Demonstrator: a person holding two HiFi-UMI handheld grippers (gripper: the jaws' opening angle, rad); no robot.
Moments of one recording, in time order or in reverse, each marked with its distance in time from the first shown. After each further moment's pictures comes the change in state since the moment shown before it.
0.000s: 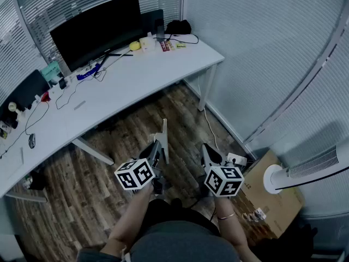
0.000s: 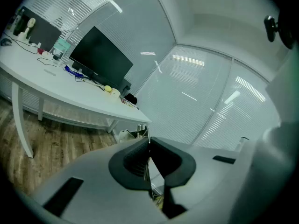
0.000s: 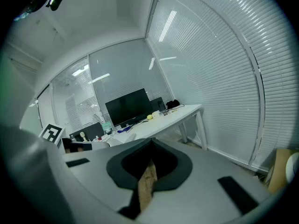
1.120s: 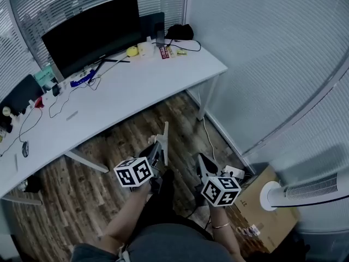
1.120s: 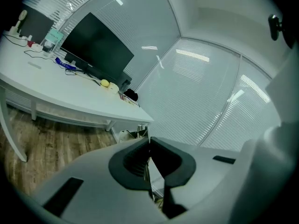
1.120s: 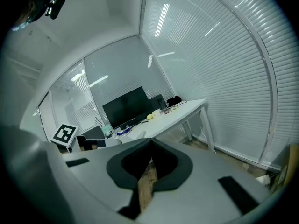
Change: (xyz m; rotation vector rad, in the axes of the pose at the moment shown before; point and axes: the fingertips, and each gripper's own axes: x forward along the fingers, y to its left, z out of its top) left arm 0.107 0.017 0.030 -0.004 0.051 -0.009; right arm 0.067 -0.032 0.018 0.072 0.013 0.044
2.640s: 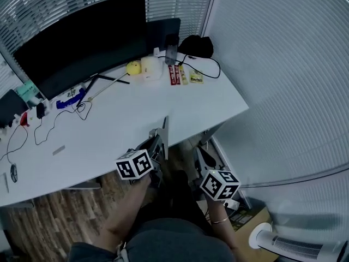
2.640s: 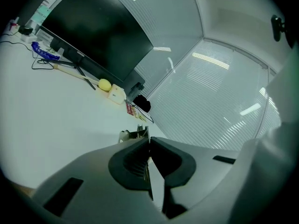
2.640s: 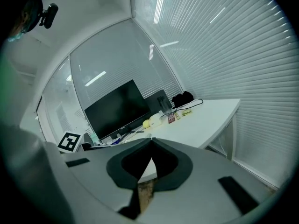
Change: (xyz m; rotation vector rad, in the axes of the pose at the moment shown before) left arm 0.235 0.122 0.172 -0.107 -0.039 0.059; right arm 0.299 -0.055 0.132 0.012 0.080 0.081
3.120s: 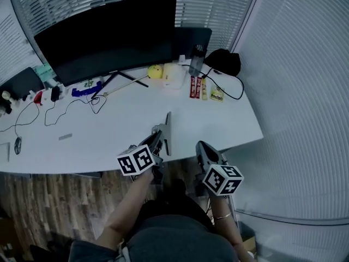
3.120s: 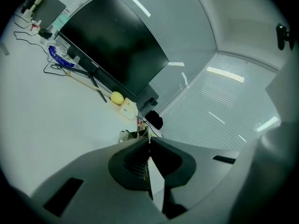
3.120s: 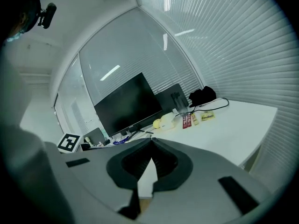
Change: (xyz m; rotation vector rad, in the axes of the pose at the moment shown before) left arm 0.030 0.026 0.056 -0.120 -0.193 0.129; right arm 0.089 -0.003 0.050 -0.081 0.103 0.207
